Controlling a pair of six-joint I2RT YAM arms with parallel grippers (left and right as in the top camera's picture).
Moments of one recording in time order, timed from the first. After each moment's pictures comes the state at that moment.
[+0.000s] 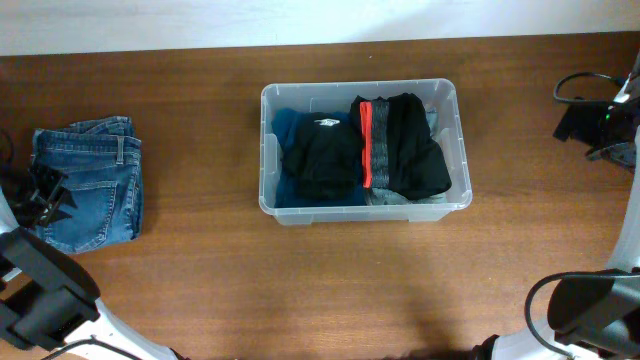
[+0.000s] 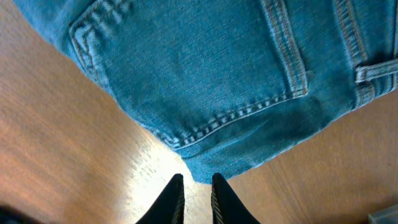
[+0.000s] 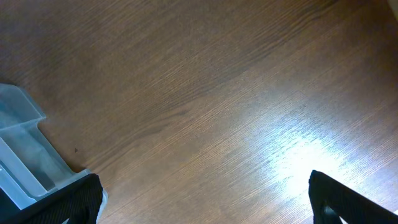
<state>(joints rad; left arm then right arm) 0.66 2.06 1.85 -1.39 0.12 -0.44 -0.42 1.75 1.90 -1.38 0.12 0.16</state>
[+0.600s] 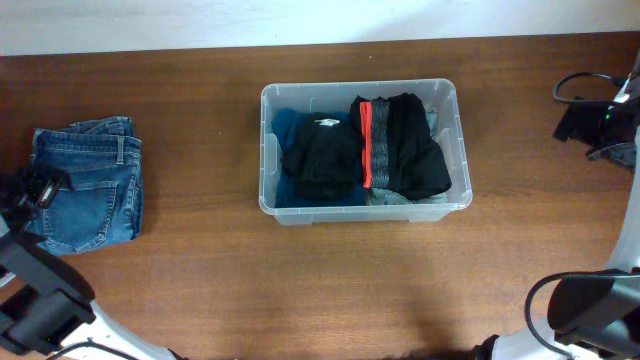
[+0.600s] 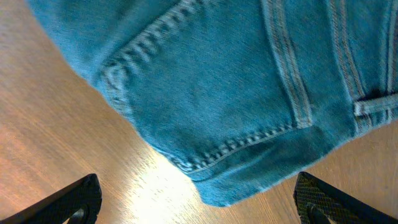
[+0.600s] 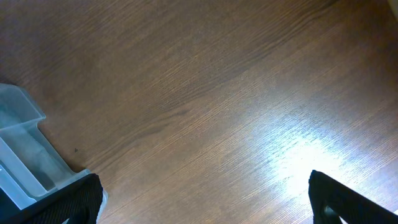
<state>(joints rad) 0.70 2.06 1.85 -1.34 0.10 -0.44 -0.42 1.75 1.90 -1.38 0.12 0.16</state>
